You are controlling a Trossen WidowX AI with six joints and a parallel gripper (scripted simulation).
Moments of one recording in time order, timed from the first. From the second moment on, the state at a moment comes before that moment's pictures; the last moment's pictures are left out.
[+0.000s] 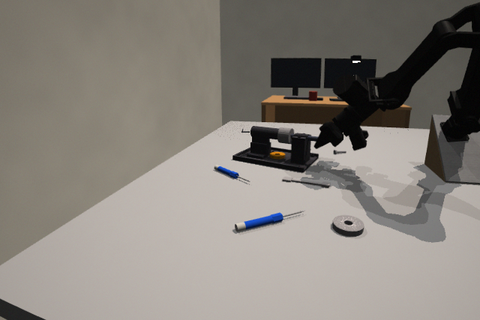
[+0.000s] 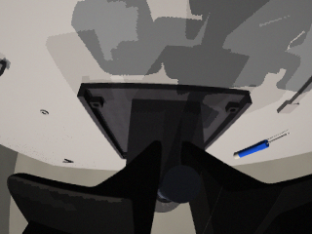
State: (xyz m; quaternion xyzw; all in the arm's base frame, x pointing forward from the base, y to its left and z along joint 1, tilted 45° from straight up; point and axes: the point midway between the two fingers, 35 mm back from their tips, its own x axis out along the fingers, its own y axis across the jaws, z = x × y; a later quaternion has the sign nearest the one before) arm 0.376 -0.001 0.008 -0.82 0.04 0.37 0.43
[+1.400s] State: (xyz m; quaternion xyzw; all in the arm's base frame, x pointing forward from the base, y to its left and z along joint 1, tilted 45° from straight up) arm 0.386 -0.004 0.006 -0.82 0.04 0.37 0.43
